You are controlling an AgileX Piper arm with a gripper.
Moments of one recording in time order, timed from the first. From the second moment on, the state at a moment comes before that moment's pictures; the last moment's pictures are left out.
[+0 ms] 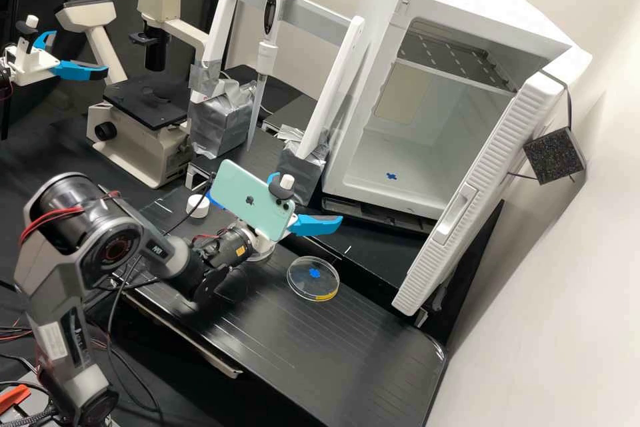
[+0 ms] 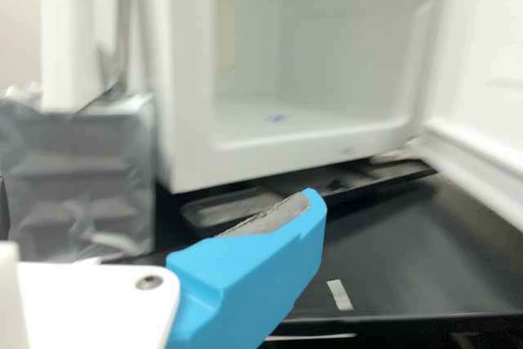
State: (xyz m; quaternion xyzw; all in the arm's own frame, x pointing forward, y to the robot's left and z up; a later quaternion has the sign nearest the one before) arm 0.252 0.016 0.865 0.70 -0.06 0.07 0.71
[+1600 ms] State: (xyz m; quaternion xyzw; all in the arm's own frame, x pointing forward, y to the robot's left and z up) arm 0.179 -0.055 0.865 0.70 -0.15 0.00 0.70
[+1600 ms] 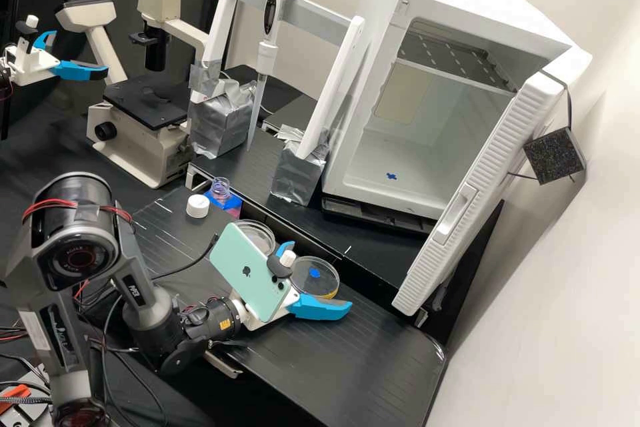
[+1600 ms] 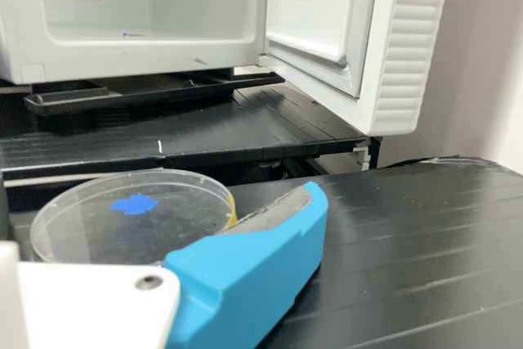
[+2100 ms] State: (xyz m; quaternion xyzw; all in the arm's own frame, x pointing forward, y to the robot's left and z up) arm 0.181 -0.055 0.865 0.69 -0.15 0.02 0.71
